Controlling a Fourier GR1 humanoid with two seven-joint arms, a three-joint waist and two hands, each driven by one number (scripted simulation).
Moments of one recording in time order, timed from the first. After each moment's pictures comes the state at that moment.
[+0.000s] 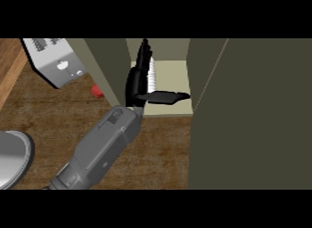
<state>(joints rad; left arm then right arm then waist) -0.81 0.00 -0.40 -0.74 0.59 0.46 -0.56 0.82 -0.36 -0.33 -2.34 -0.72 0.48 -0.18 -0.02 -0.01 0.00</state>
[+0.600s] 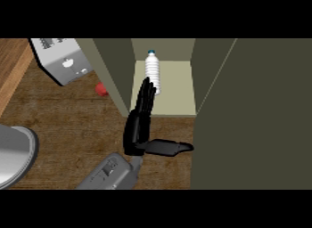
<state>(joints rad) -0.41 0.02 -0.61 -1.20 0.57 0.52 -0.54 0.80 -0.35 -0.33 -2.35 -0.72 0.46 -0.16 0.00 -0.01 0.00</state>
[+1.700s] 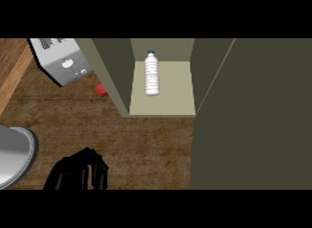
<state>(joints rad) 0.10 0.49 -0.62 -1.76 0.58 0.34 -0.54 0.85 -0.46 -0.19 -2.35 -0.71 0.70 -0.12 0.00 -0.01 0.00</state>
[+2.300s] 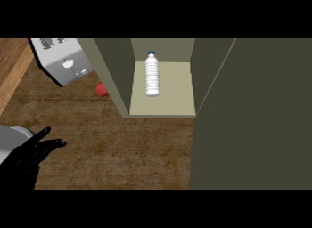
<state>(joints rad) 0.24 0.69 -0.40 -1.88 0.74 0.20 -0.57 0.81 -0.46 -0.05 -2.37 -0.68 0.74 -0.12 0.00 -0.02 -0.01</state>
